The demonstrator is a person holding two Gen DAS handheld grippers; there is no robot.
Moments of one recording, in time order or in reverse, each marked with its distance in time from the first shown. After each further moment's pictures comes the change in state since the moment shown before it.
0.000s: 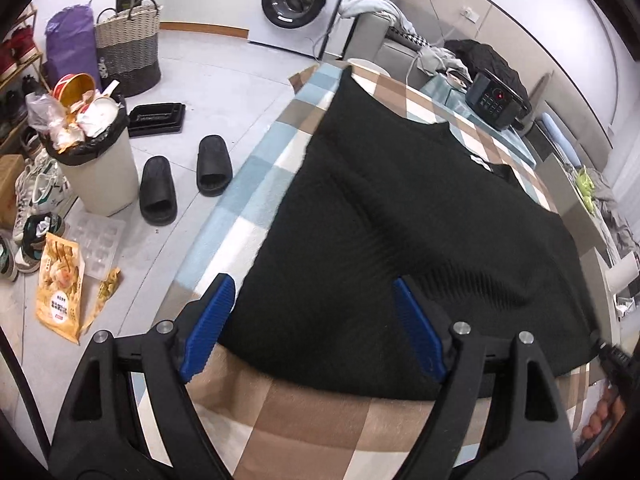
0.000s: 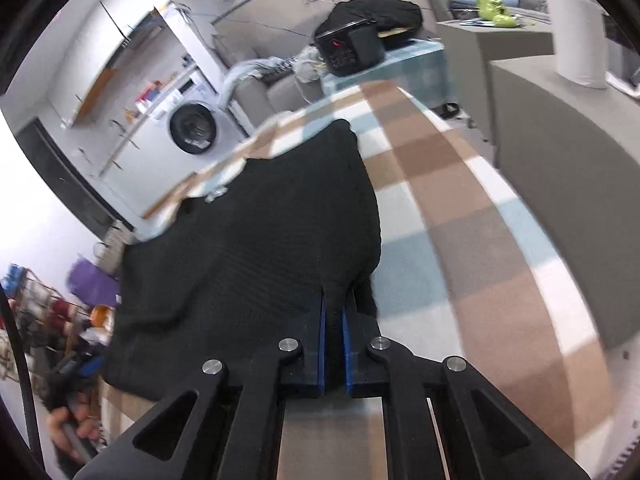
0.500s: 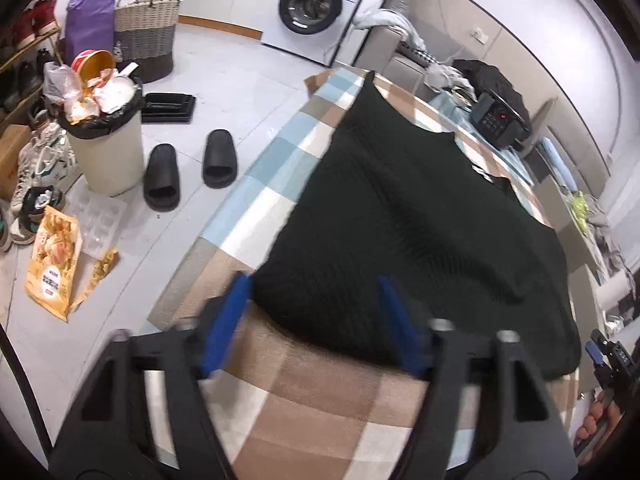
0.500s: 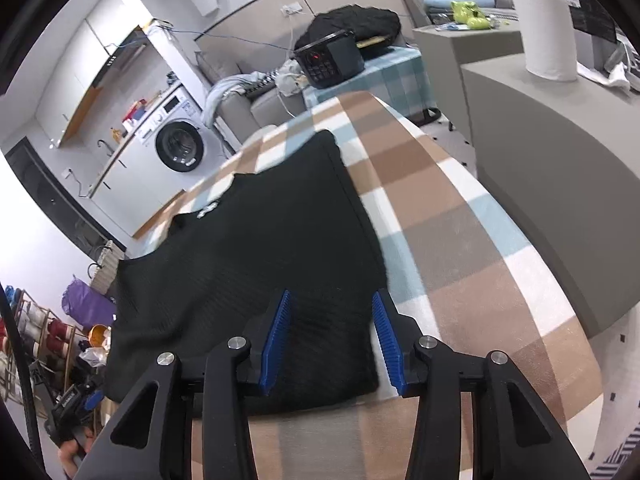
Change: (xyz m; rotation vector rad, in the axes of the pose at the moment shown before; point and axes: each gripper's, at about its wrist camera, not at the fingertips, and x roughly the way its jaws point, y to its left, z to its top) left arm -0.016 0.023 -0.024 -0.084 -0.031 -0.007; right arm -0.023 0.004 0.004 0.022 -0.103 0.012
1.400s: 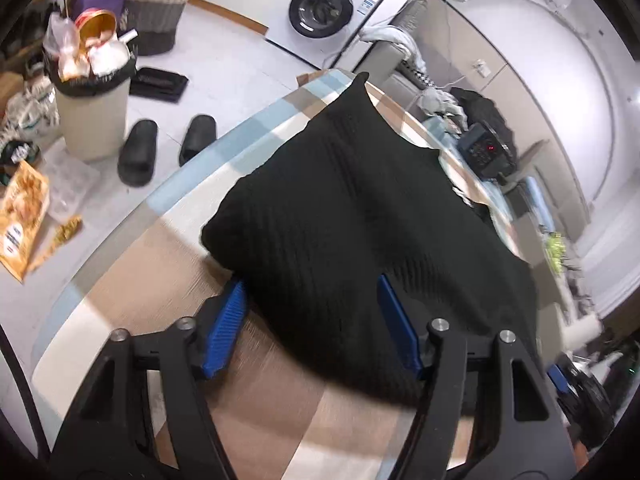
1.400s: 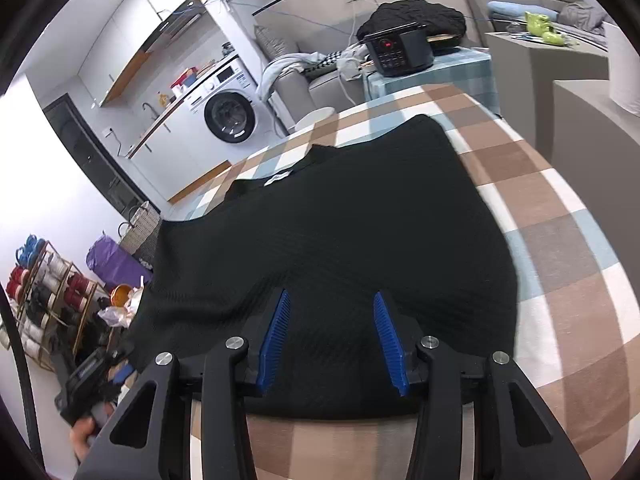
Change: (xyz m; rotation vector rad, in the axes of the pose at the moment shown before) left arm 0.020 -0.019 -0.011 -0.143 -0.027 -0.093; right arm 0.031 0.075 -0.015 -0.133 0.065 0.135
